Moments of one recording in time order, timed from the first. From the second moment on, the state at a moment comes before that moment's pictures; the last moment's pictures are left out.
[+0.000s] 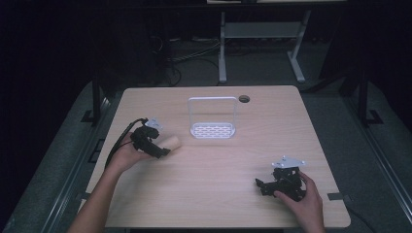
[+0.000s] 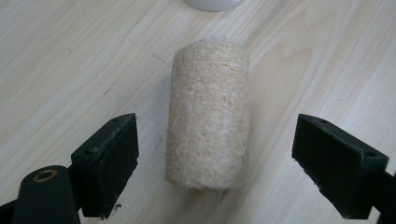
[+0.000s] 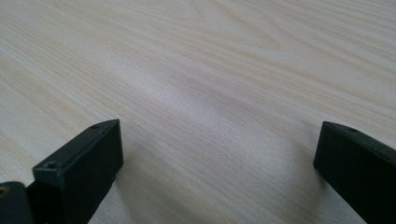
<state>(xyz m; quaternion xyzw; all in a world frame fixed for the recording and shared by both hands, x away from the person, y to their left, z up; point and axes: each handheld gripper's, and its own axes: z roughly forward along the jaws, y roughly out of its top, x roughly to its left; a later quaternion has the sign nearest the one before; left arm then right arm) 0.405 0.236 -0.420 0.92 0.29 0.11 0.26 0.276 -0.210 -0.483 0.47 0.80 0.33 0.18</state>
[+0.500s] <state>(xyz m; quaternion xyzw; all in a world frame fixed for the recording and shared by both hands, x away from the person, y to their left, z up) 0.420 0.221 -0.434 0.92 0.29 0.09 0.24 0.276 -0.210 -0.483 0.47 0.80 0.33 0.18</state>
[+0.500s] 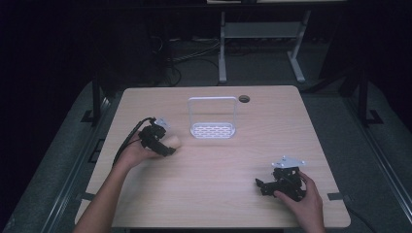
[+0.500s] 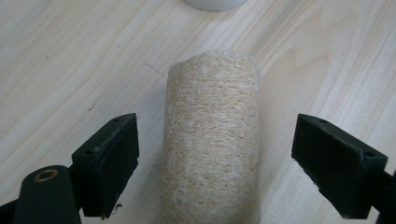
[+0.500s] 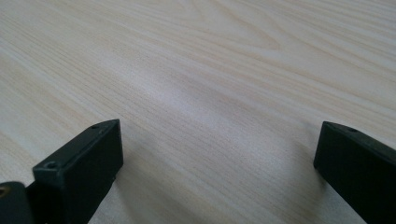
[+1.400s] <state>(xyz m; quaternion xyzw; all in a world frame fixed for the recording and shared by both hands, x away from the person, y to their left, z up) 0.422 0.219 -0.439 0.93 0.28 0.10 0.23 0.276 -0.210 -0.483 0.47 0.80 0.33 0.18</state>
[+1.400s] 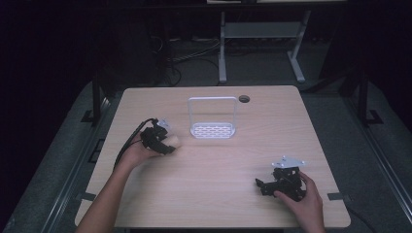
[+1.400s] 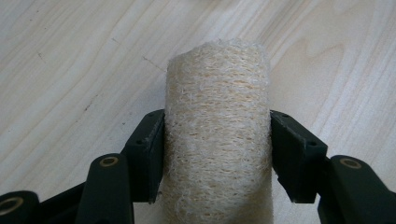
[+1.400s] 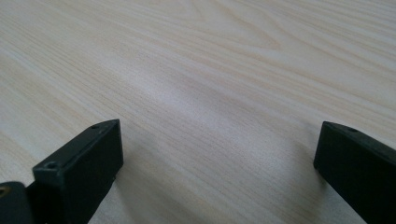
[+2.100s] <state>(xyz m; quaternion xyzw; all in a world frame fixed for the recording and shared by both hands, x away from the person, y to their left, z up) 0.413 0.213 -0.424 0.91 0.30 0.10 0.25 0.276 -0.210 -0.483 0.47 0.80 0.33 0.18</state>
